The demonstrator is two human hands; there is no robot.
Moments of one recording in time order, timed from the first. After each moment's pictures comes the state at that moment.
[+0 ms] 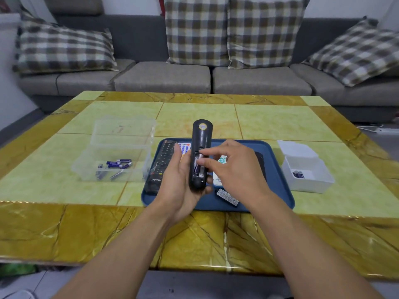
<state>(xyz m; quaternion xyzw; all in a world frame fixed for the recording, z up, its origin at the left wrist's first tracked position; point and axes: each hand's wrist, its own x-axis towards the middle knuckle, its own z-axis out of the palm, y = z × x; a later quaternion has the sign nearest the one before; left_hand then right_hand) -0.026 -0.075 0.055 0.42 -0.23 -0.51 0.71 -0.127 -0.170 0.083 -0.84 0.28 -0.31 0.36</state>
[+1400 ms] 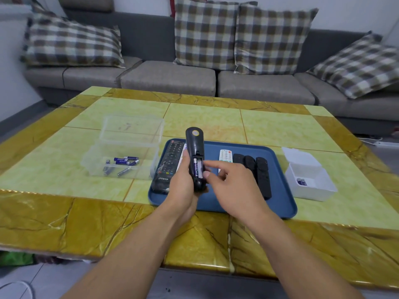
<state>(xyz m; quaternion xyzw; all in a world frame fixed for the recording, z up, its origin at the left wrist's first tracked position) -0.022 -0.079 0.043 0.49 -0.11 -0.41 0.76 -0.126 -0.137 0.076 -0.86 0.32 -0.22 0.34</state>
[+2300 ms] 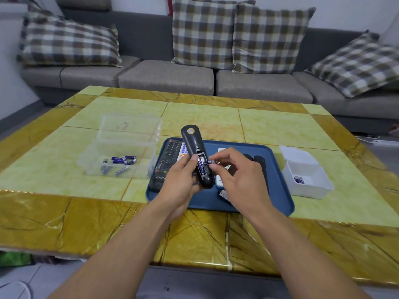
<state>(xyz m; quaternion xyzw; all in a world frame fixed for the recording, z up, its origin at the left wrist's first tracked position) -0.014 -0.075 0.045 0.53 -0.20 -0.41 0.72 -0.136 -0.154 0.069 -0.81 0.24 -0.36 0.39</state>
